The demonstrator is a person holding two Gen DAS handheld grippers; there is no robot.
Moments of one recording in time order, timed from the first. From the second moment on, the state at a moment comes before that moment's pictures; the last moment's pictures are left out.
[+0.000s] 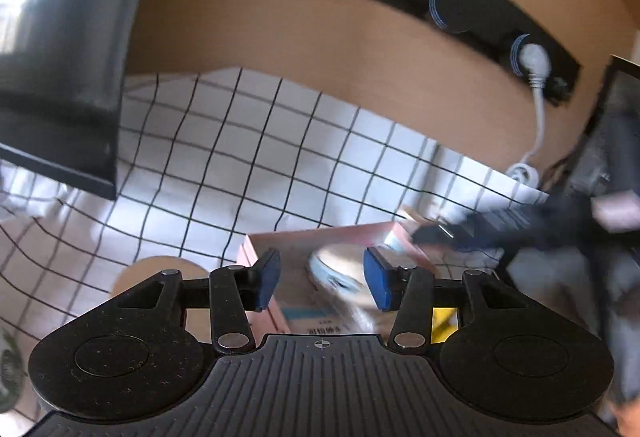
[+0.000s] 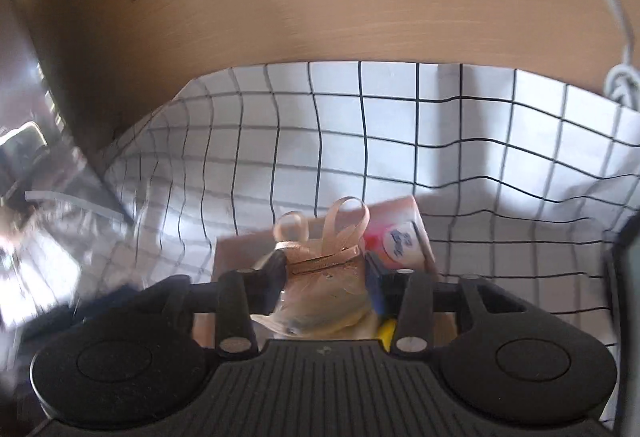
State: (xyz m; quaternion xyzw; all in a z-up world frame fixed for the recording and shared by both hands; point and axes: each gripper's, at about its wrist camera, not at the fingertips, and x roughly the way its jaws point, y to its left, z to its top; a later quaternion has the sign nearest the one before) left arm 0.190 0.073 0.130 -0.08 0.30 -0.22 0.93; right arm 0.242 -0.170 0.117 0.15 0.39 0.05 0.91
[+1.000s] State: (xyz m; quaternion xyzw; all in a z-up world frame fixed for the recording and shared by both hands) left arm 0.017 0.014 0.008 0.04 0.33 -0.07 0.94; right arm 0.064 -0.144 -0.004 -0.01 0.42 0.06 0.90
